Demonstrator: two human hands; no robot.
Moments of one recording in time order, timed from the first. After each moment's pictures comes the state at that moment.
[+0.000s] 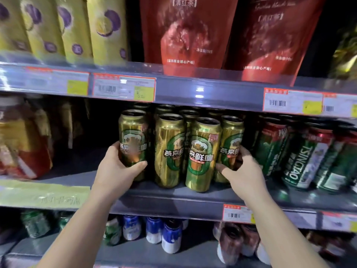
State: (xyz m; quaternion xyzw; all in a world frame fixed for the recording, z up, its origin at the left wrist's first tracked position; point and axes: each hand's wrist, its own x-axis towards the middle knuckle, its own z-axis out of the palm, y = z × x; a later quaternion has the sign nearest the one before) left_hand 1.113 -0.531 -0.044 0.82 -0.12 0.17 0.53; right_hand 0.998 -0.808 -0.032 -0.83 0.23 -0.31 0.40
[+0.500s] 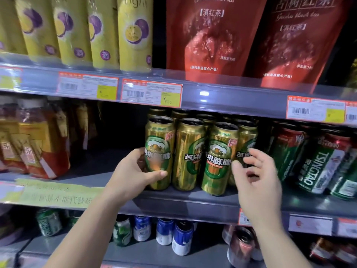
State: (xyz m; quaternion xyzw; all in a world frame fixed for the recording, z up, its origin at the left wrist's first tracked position) left_hand 1.113 -0.514 -0.034 0.81 -0.23 0.06 0.54; right_hand 0.973 -0.747 -0.028 -0.75 0.16 -0.50 0.41
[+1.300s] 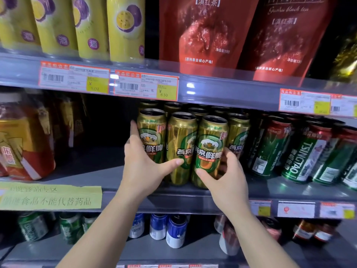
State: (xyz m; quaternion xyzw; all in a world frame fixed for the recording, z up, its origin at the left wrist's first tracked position) left_hand 1.100 -0.552 -0.030 0.76 -0.24 0.16 0.58; right_hand 0.996 -0.725 -0.047 -0.83 0.21 -0.37 0.36
